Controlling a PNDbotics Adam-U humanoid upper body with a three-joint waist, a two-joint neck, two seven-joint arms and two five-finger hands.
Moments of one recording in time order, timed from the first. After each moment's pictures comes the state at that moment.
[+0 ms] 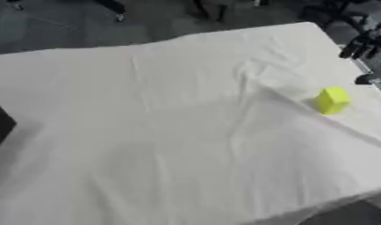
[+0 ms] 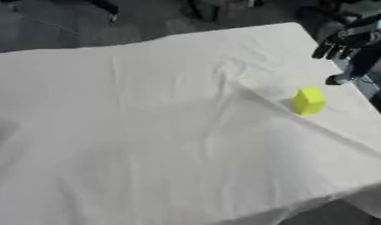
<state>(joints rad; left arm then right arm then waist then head) -0.39 0.55 -0.09 -1.85 0.29 0.23 0.09 -0.55 -1.06 -0.04 -1.27 0.40 -0.06 0.90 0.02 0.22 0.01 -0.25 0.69</state>
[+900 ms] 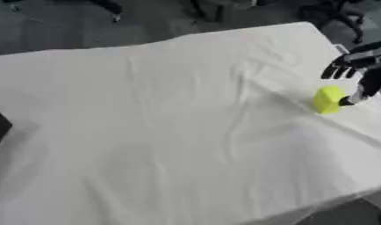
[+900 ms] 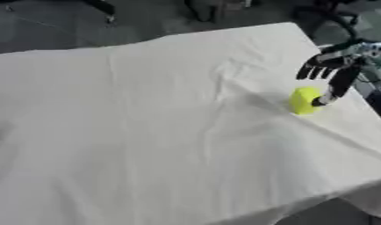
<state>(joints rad) -0.39 0.54 -0.09 -1.86 0.29 0.24 0.10 -0.58 -0.98 0.04 -1.14 0.51 -0.13 0.85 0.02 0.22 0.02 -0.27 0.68</state>
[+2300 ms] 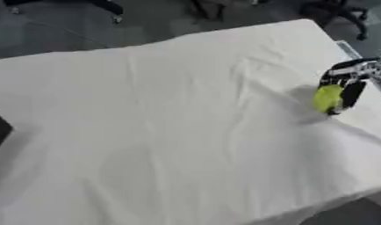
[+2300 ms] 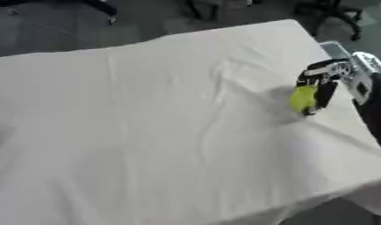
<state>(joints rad) -0.39 0.53 -0.09 -1.86 0.30 0.24 0.10 -0.69 -0.87 0.06 -0.87 0.78 -0.17 0.62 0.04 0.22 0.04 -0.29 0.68</state>
